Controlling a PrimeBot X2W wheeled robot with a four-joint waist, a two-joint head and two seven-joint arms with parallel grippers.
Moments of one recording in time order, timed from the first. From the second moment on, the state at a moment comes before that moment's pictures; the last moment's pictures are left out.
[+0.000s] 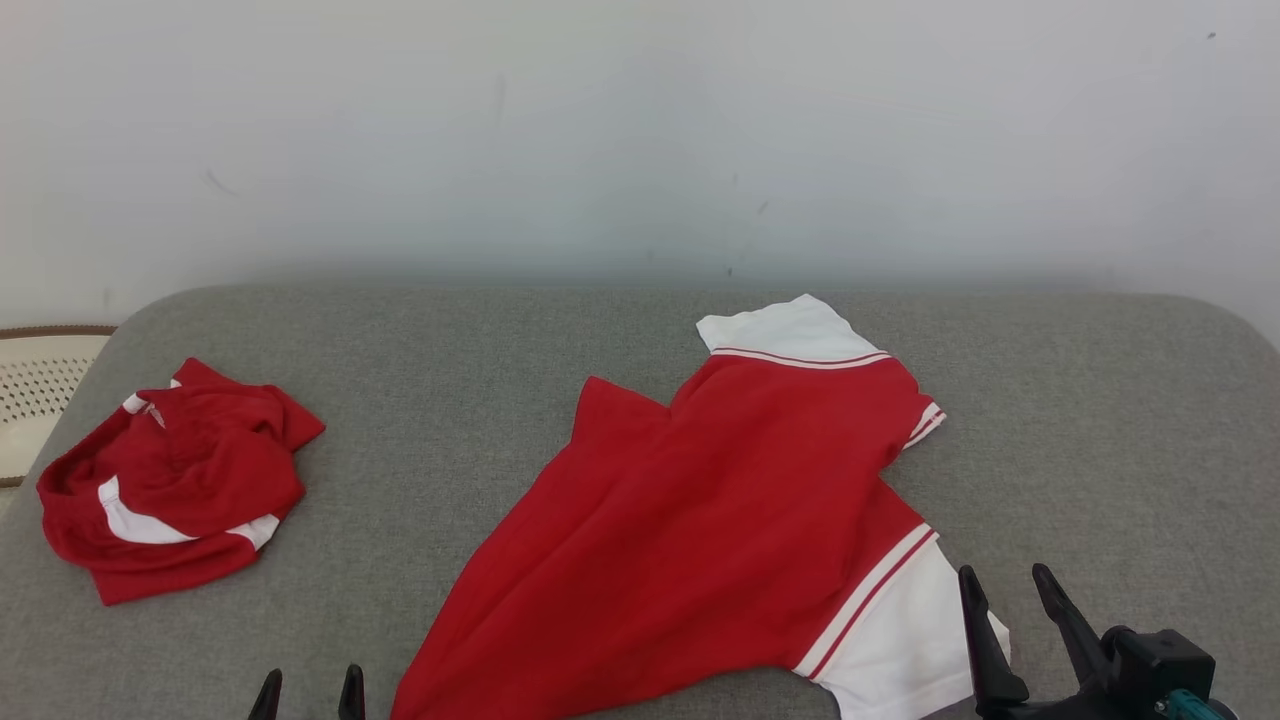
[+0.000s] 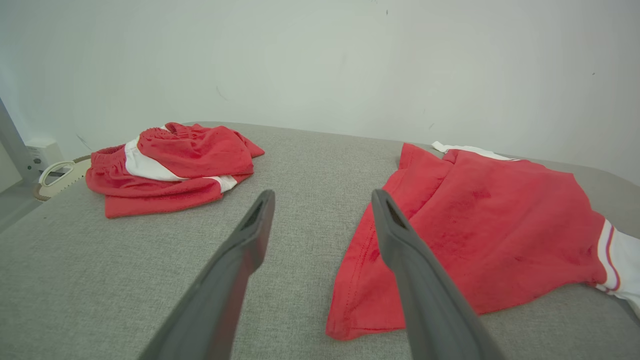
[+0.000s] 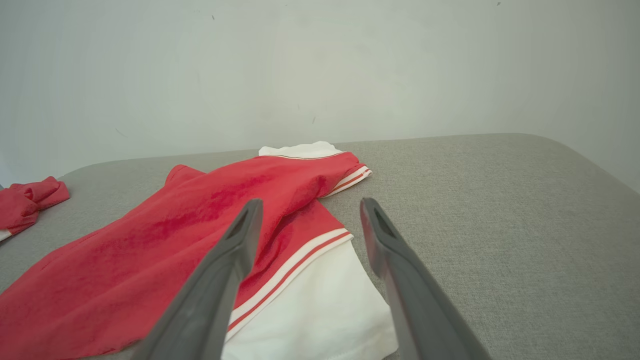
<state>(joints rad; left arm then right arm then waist) 0.12 0.11 -0.04 -0.04 -0.18 0.04 -0.22 0.05 -0.12 0.14 0.02 0.17 0.13 -0.09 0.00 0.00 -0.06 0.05</state>
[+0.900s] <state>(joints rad) 0.12 0.12 -0.06 -0.03 -0.19 0.06 -0.22 0.05 -0.12 0.14 0.03 0.17 0.13 -0.09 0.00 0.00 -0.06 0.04</state>
